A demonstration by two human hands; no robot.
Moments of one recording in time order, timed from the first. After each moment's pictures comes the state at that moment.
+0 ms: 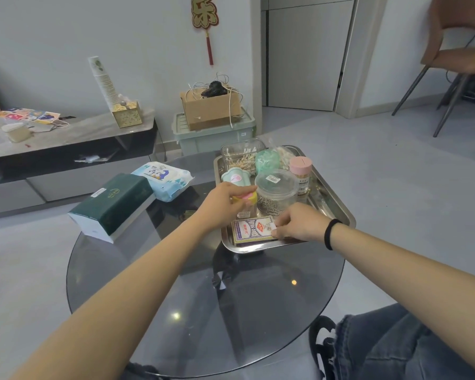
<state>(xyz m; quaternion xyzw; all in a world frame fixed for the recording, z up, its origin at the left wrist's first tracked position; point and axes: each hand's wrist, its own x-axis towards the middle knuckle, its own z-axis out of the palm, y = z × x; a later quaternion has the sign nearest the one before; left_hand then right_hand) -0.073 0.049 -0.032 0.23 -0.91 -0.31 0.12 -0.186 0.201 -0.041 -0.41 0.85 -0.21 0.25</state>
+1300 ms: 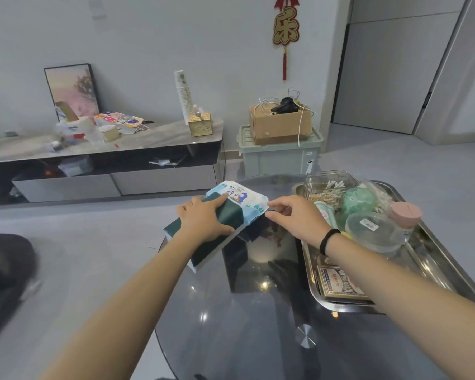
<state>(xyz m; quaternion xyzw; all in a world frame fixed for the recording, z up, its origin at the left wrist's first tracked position) 0.035 -0.089 0.002 0.48 -0.87 -0.06 -0.01 -0.137 0.030 -0.015 -0.53 0.76 -0.36 0.13</state>
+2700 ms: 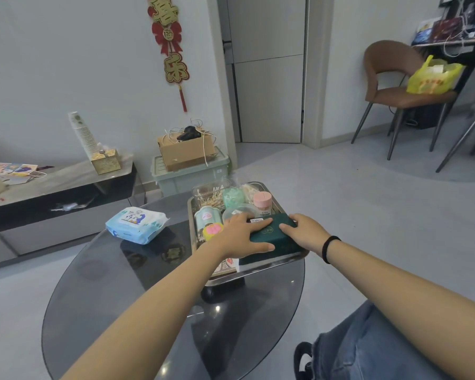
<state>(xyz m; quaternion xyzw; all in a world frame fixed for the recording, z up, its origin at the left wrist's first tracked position) -0.130 0.107 -0.018 0.11 -0.98 -0.17 -0.03 -0.231 0.257 -0.020 -0.28 0.87 -0.36 0.18</state>
